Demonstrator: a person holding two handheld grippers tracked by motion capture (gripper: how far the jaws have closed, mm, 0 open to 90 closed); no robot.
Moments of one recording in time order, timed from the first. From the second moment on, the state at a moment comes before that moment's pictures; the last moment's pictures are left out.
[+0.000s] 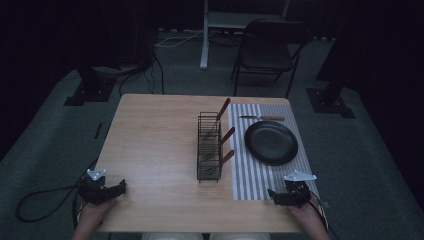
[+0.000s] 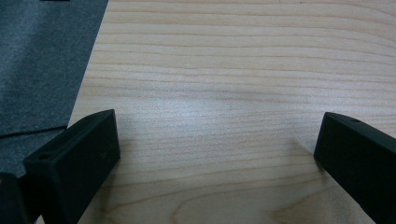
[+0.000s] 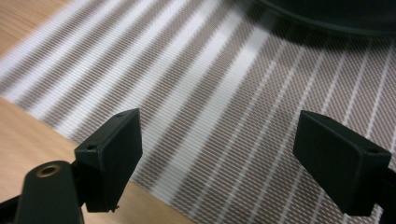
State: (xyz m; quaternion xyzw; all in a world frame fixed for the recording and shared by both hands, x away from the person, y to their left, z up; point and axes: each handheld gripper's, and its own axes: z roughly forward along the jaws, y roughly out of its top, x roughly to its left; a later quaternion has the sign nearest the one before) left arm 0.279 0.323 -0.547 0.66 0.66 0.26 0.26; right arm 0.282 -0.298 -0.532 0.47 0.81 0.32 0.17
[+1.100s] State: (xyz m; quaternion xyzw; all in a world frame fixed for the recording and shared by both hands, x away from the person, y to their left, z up) left arm 0.279 0.323 -0.547 0.66 0.66 0.26 0.25; right arm 0.268 -0.227 -0.467 0.38 0.81 0.42 0.15
